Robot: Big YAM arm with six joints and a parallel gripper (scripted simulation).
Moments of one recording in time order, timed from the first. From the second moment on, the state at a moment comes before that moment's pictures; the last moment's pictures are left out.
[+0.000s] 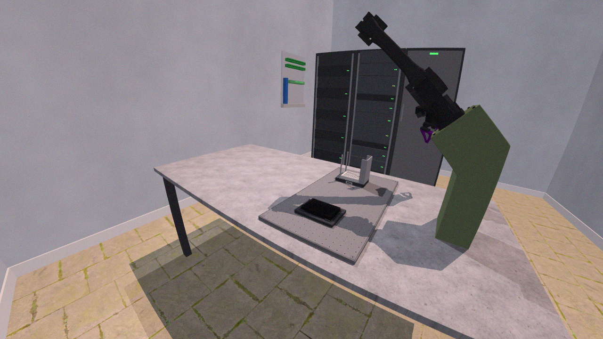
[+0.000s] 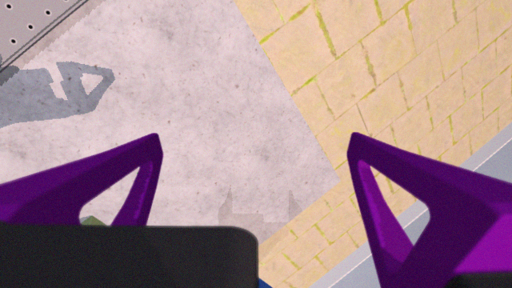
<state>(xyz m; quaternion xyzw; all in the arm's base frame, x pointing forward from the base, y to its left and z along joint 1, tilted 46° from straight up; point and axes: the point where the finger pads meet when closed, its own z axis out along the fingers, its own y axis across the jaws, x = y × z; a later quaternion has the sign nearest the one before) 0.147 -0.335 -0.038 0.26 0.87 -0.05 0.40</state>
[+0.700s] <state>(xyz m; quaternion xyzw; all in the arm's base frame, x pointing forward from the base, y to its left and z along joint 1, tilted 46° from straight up) 0.237 -0.303 -0.034 0.21 0.91 -0.02 0.36</state>
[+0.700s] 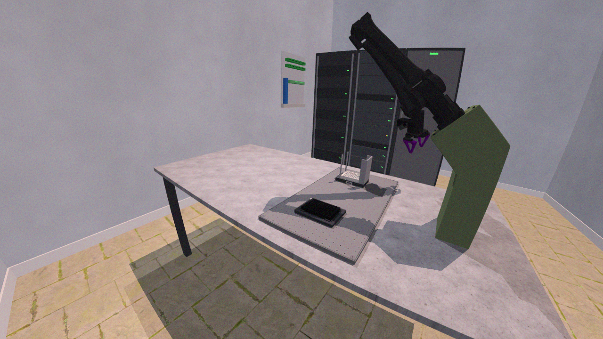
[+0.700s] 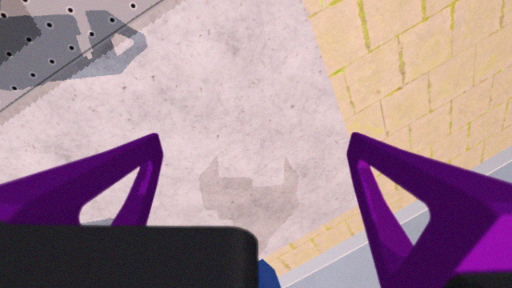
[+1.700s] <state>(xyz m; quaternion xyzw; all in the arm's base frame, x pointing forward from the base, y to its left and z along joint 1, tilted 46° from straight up) 0.339 -0.229 -0.018 0.14 0.94 -0.01 0.32</state>
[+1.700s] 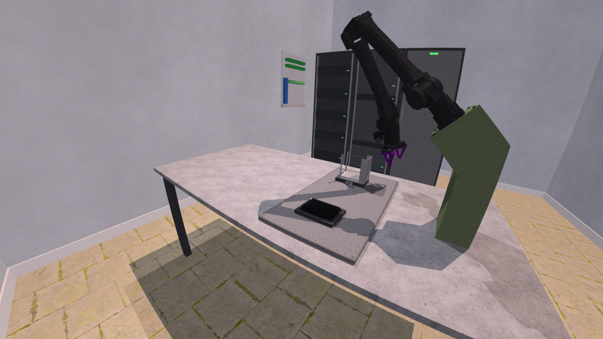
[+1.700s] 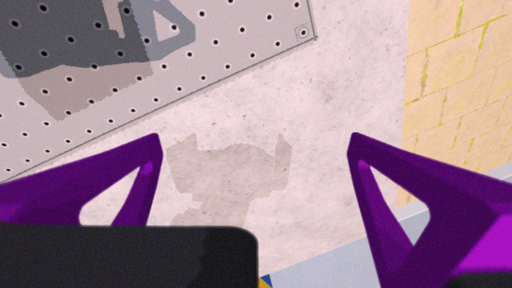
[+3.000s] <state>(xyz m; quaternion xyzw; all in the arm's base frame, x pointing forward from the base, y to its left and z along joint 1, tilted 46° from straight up) 0.415 -0.099 0.007 0.09 0.95 -0.02 0.30</state>
